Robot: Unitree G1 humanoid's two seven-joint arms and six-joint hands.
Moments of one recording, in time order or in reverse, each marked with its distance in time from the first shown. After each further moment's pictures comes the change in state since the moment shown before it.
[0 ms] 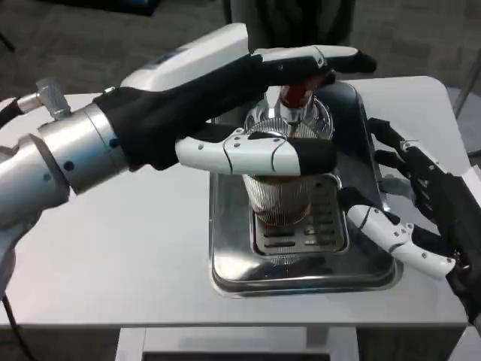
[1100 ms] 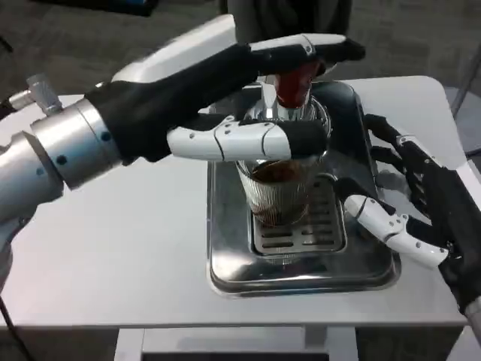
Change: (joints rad) left arm 0.000 -0.017 0.027 0.028 -0.022 0.023 0.003; right arm -0.047 0.023 0.005 0.052 0.001 0.003 -0.013
